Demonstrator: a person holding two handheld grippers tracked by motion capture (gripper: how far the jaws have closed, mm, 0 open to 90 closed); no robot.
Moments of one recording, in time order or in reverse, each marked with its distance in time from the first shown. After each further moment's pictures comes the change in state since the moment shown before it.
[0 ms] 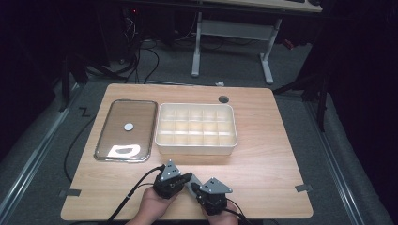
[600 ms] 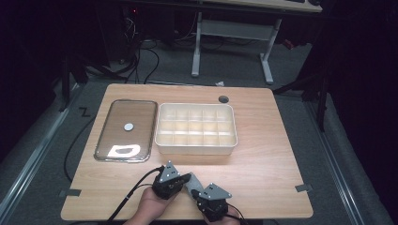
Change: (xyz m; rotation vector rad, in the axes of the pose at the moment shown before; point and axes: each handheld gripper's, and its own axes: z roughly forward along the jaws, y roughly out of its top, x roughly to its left) left arm 0.002 -0.006 0.002 -0.002 0.007 0.036; right arm 0.008 -0.007 -0.010 0.049 0.034 -0.049
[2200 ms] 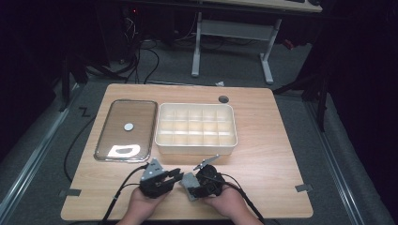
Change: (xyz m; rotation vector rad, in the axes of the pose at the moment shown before) left arm 0.021 0.003 -0.059 -0.117 0.008 -0.084; right arm -0.040 0.065 0.026 0.451 0.164 0.074
